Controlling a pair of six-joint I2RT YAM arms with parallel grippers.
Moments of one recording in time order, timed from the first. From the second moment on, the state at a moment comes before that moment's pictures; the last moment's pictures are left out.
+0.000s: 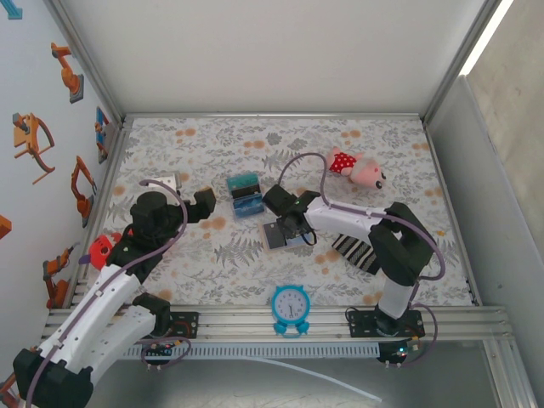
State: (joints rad) left arm -0.45 0.75 0.60 -0.22 -0.09 -0.39; right arm 0.86 1.78 1.17 -0.74 0.29 0.47
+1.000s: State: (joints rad) left arm -0.87 1.14 0.57 -0.20 -0.43 -0.56; right arm 0.68 1.51 0.92 -0.49 -0.07 0.56
